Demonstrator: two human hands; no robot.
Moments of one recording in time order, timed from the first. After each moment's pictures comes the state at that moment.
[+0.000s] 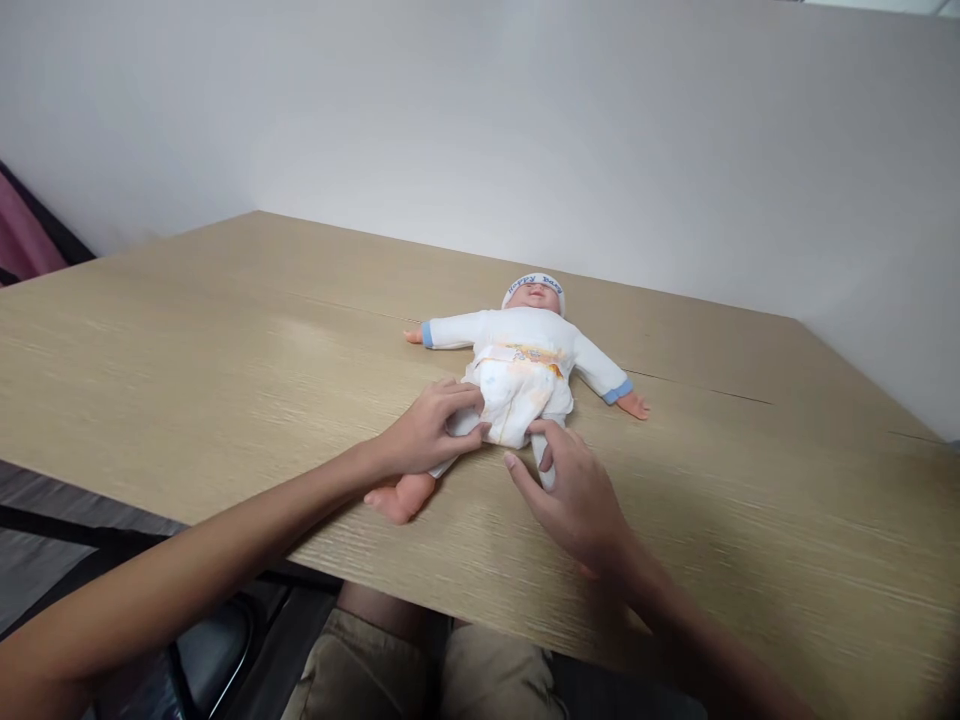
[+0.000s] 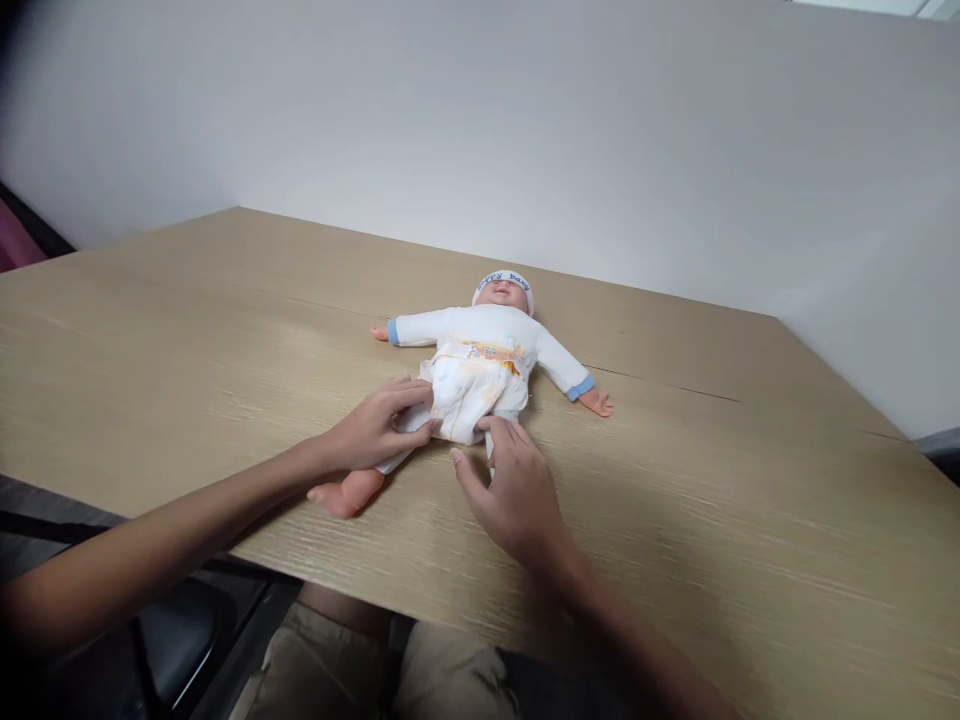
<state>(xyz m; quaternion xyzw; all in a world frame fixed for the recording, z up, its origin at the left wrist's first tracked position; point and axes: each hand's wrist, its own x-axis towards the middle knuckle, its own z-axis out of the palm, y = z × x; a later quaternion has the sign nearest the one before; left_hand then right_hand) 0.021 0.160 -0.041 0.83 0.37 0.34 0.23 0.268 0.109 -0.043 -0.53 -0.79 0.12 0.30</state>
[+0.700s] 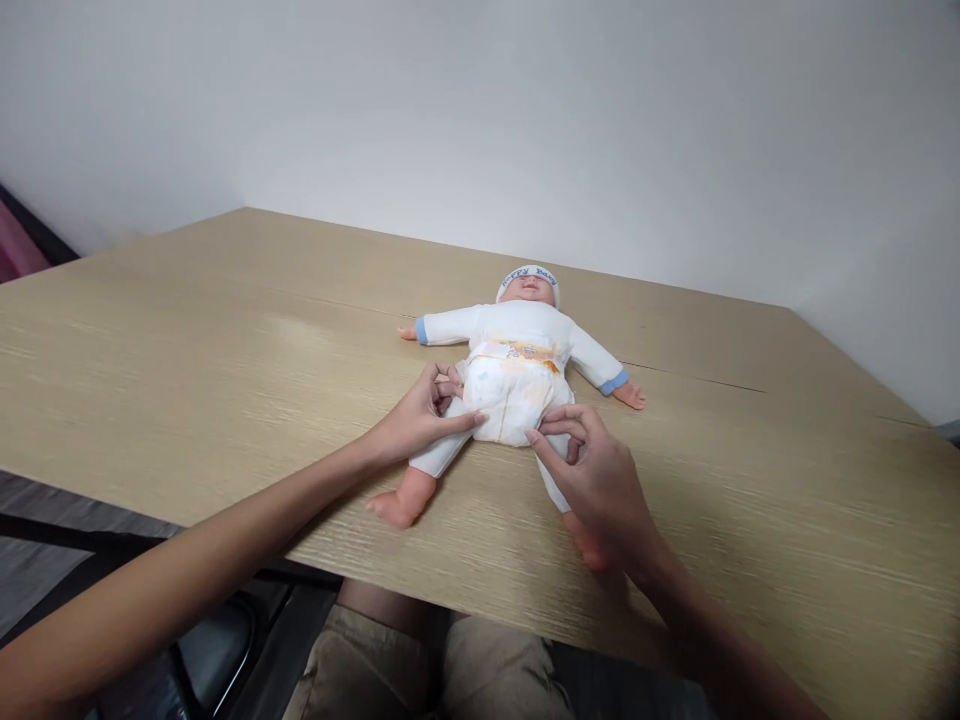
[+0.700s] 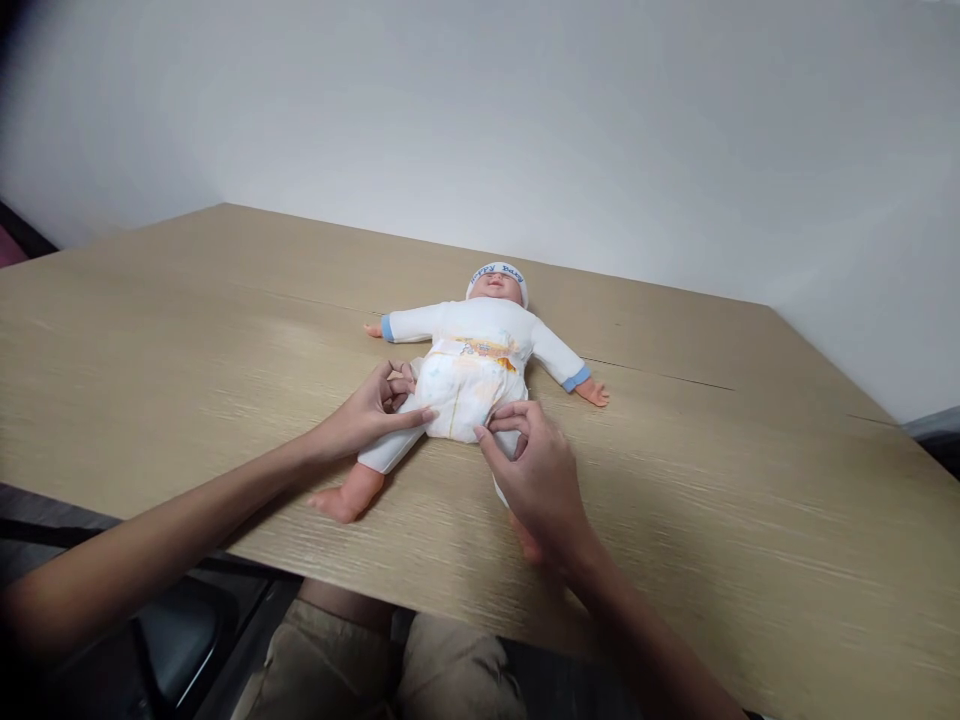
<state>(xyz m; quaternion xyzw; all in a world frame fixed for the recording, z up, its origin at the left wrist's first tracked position) 0.023 0.162 -0.063 0.60 0.40 0.47 0.51 0.280 0.115 -0.032 -0.59 -0.68 0.20 0.39</state>
